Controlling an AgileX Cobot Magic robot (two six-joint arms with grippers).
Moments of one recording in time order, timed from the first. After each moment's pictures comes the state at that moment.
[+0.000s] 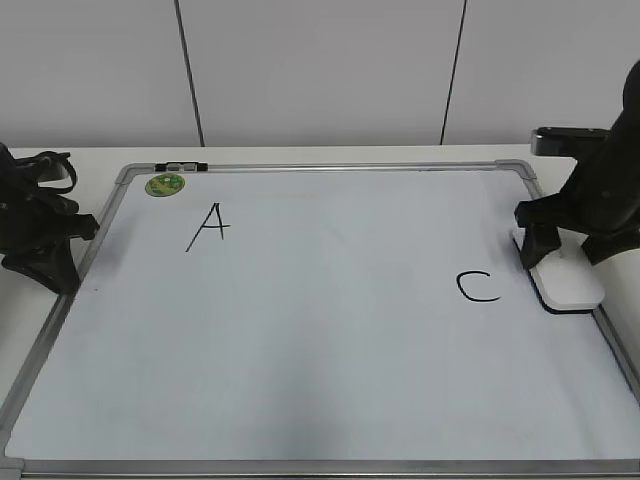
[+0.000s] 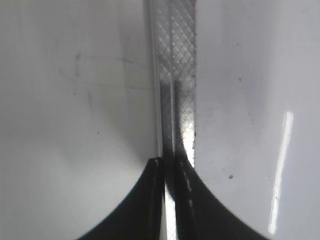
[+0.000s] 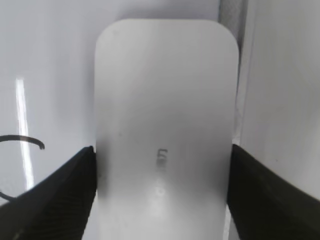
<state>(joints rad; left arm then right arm) 0.01 2.12 -1.42 -0.23 0.94 0.16 0.00 2.00 -1.34 0.10 0.80 -0.11</state>
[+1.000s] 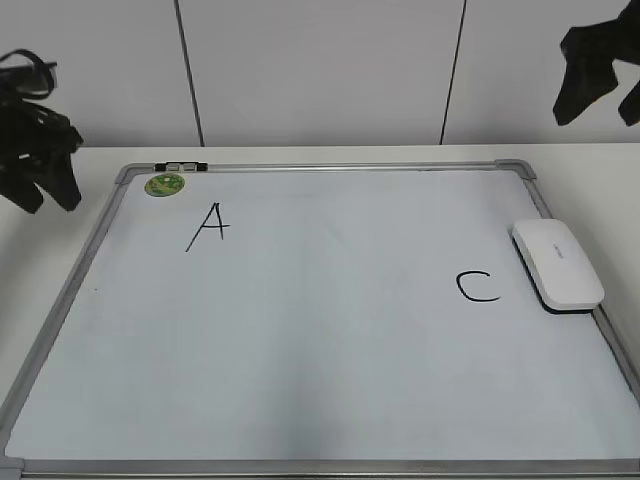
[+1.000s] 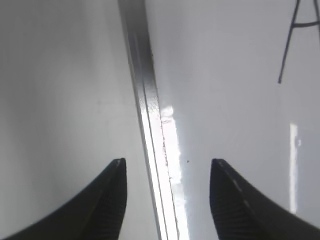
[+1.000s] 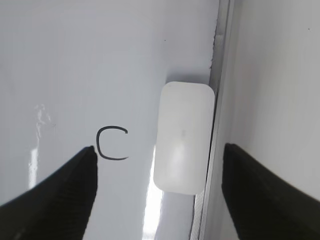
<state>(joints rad) 0.01 2.08 -1.71 -0.21 1.21 0.17 0.00 1.80 -1.70 0.13 1.22 -0.13</state>
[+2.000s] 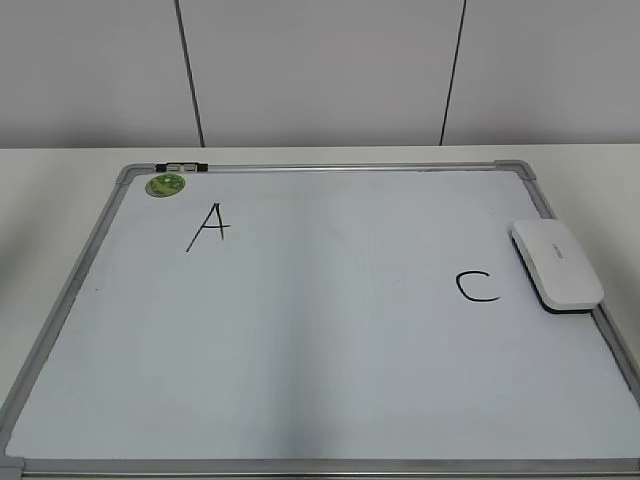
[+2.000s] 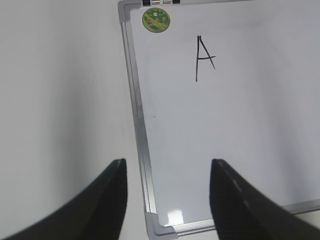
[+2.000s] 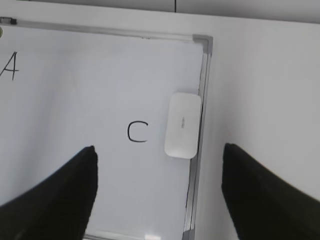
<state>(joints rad) 0.01 1.25 -1.43 -0.20 1.25 0.10 0.00 1.14 -1.48 0.14 1.26 -0.14</state>
